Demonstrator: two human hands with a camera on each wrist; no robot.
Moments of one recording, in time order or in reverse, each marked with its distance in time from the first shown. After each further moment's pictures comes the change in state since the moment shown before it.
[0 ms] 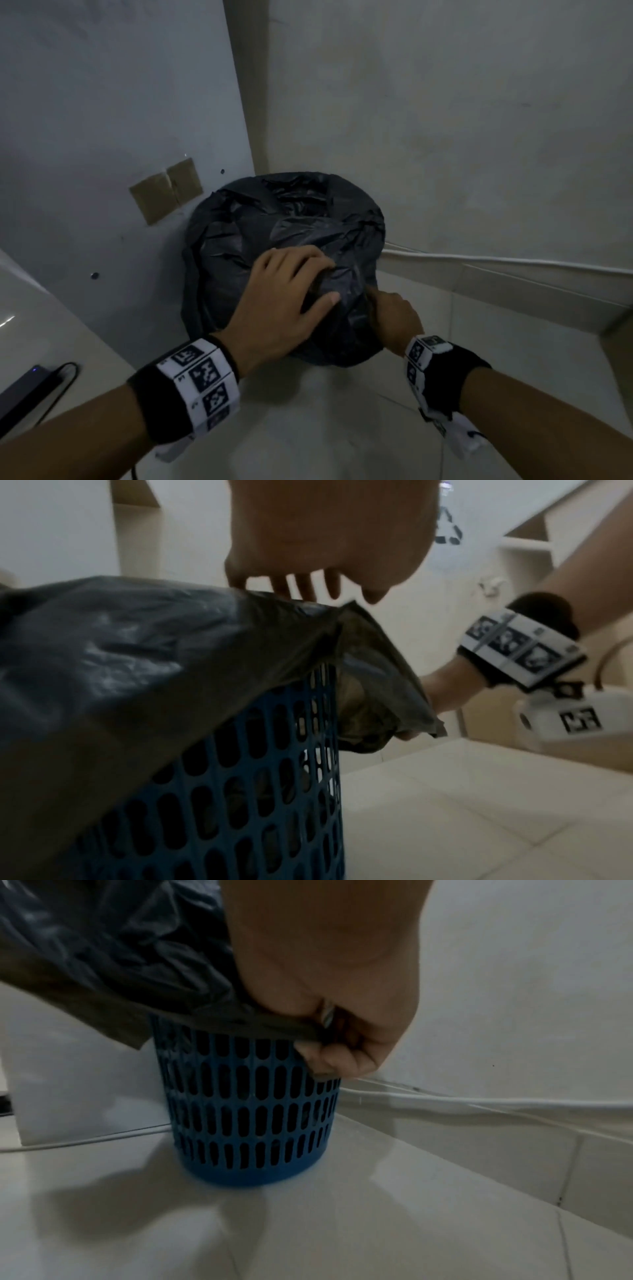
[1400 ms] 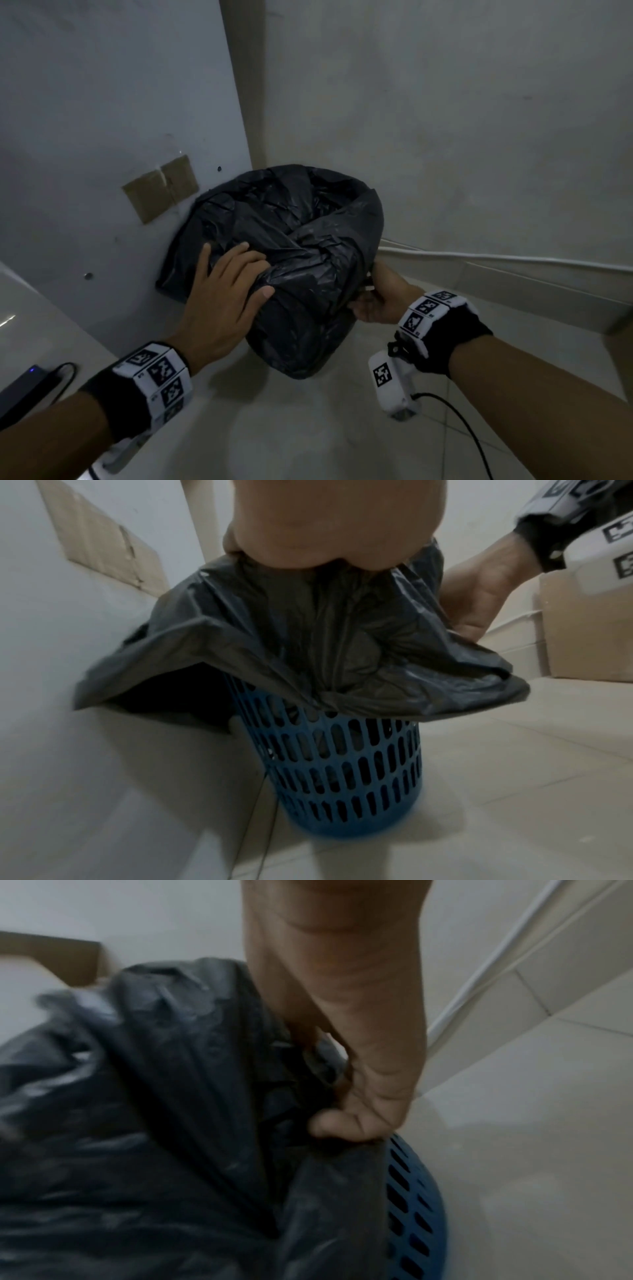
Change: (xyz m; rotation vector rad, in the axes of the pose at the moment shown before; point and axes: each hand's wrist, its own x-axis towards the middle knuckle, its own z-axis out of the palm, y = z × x) left_hand -0.033 -0.068 0.006 0.138 -0.049 -0.115; right_hand 0.032 -0.039 -0.036 1.285 -0.284 0.805
